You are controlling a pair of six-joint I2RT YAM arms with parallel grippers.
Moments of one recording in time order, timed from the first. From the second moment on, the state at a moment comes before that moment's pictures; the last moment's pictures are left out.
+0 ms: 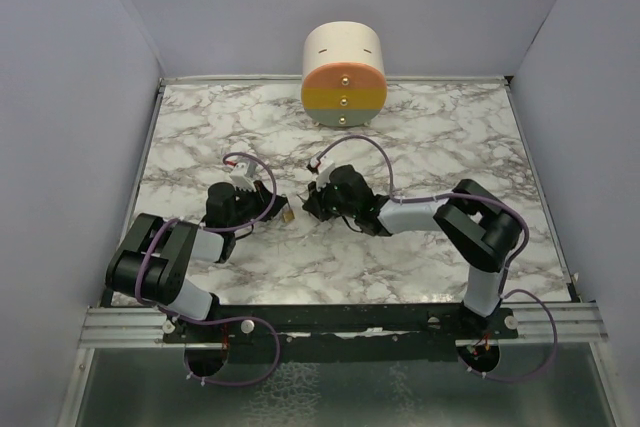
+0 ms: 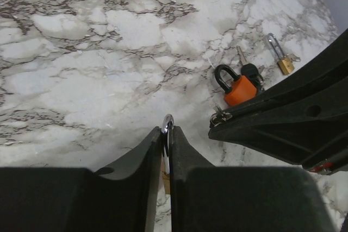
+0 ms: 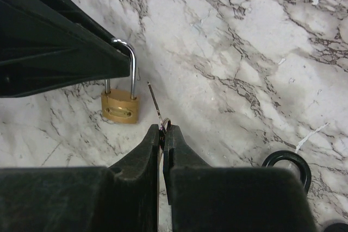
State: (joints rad) left arm -0.23 1.50 0.26 0.92 0.46 -0.49; right arm 0.87 1.85 0.92 0.47 -0.10 0.19
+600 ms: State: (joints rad) left arm -0.23 1.50 0.32 0.81 0.39 -0.46; right arm 0.87 1.91 0.95 0.47 -0.10 0.20
